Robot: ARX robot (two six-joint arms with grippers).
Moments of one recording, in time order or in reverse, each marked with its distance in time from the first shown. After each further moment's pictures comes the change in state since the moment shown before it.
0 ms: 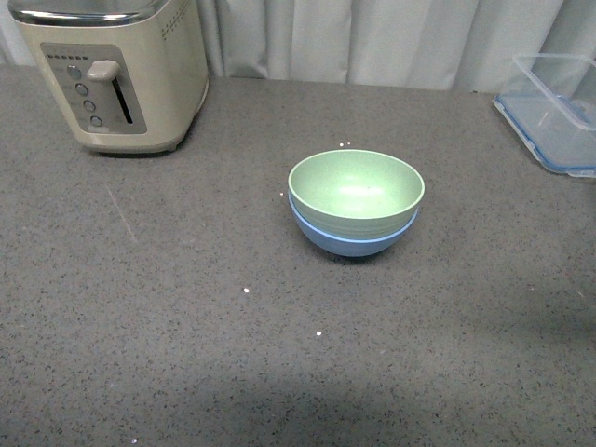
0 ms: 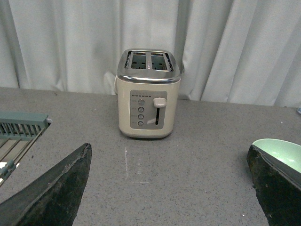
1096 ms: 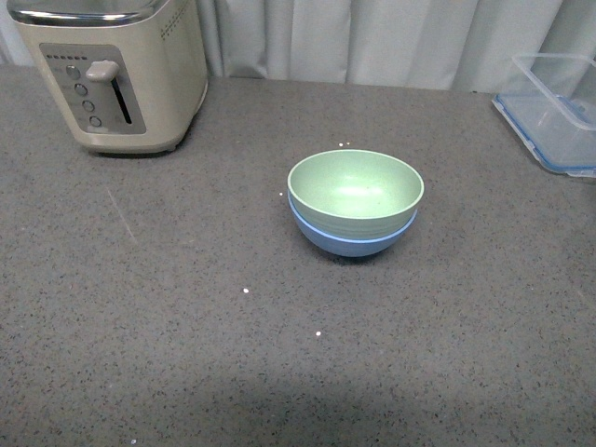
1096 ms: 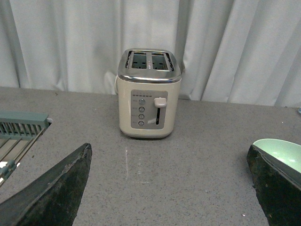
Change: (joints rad) left arm 0.000 0.000 0.000 0.000 0.000 0.000; right arm -0.134 -0.793 -0.117 -0.665 -0.132 -0.004
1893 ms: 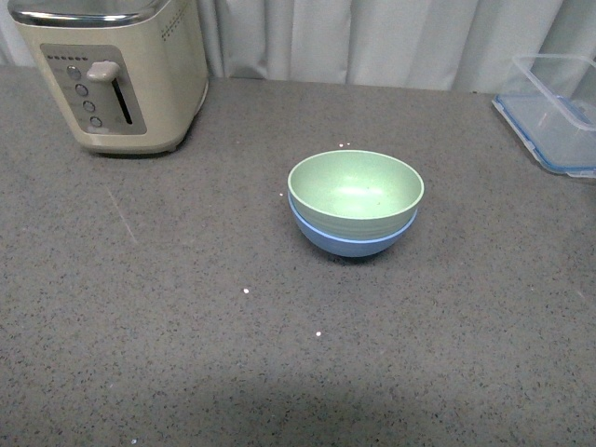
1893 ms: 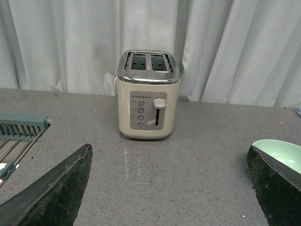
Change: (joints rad) left arm 0.000 0.000 0.000 0.000 0.002 0.000; right arm 0.000 -0.376 0.001 -0.378 -0.003 0.000
